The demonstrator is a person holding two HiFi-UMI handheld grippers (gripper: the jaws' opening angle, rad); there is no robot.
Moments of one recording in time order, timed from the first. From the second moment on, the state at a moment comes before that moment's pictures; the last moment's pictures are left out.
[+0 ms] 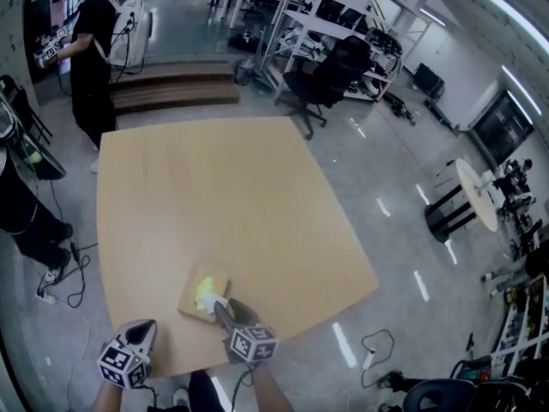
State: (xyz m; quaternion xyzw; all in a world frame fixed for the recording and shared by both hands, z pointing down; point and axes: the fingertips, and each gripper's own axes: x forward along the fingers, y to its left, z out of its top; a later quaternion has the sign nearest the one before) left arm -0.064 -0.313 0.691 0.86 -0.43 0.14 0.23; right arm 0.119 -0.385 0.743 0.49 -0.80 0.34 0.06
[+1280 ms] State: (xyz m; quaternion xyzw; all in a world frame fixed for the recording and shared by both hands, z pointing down) left arm -0.068 -0.311 0.674 0.86 -0.44 0.13 0.22; right arm 0.119 -0.377 0.710 0.50 -0.81 0.28 0.09
